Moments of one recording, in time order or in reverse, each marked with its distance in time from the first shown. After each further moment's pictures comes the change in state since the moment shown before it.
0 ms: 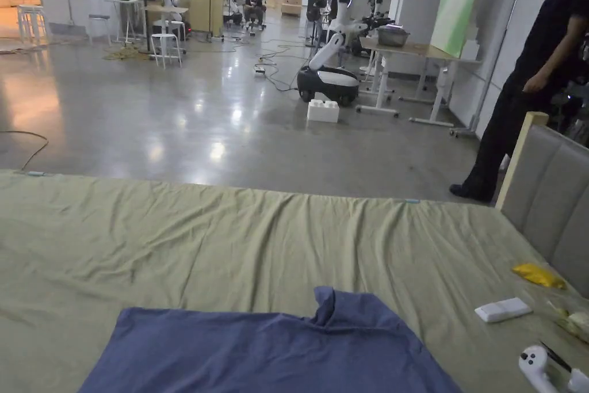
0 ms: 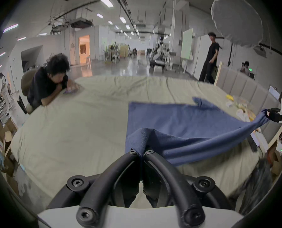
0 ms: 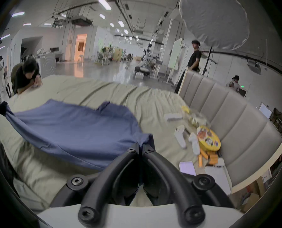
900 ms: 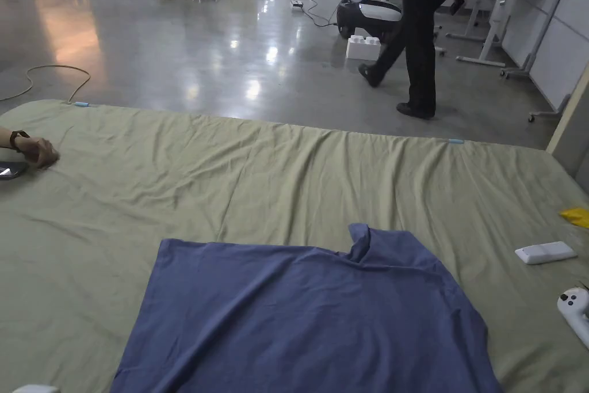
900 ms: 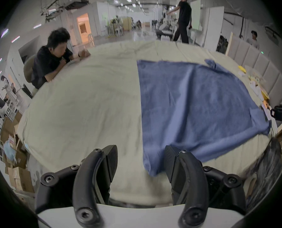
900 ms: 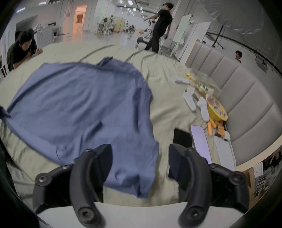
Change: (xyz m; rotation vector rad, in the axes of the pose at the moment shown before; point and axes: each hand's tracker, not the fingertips) left arm 0.014 -0.027 -0.001 -0.174 0.110 -0.042; right arm -0.037 -0.041 -0.033 -0.185 -0.017 0.013
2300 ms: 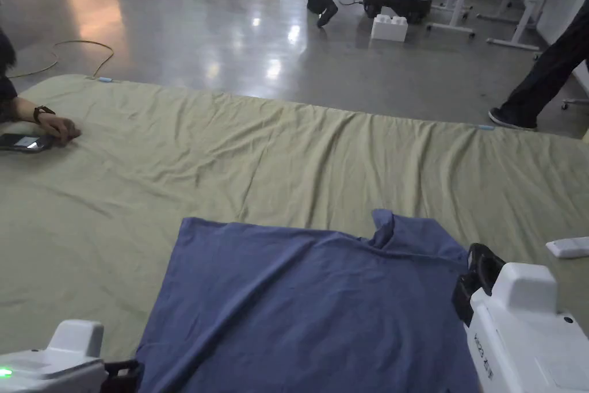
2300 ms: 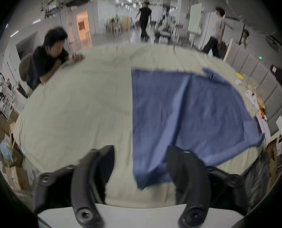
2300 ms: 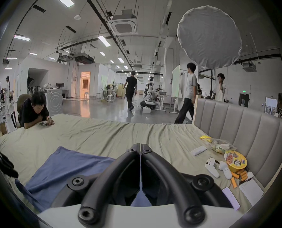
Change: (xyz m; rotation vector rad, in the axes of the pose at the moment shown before) left arm 0.000 0.019 -0.027 -0.168 -0.061 0.042; right arm -0.062 0.118 0.026 0.617 0.057 -0.153
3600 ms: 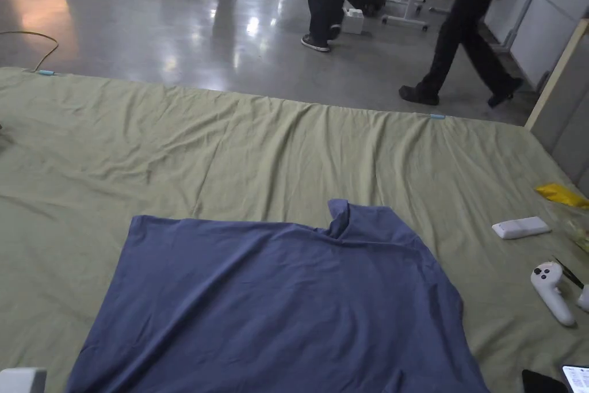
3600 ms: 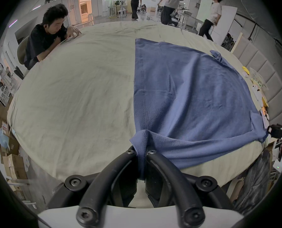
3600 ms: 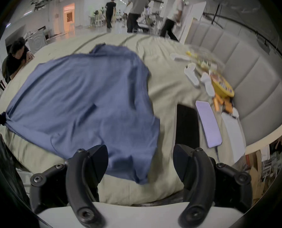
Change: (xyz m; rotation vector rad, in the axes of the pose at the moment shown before) left arm 0.005 -0.020 -0.025 -0.061 -0.015 0.052; right arm 0.107 -0.143 0.050 -0.876 -0.053 0.019
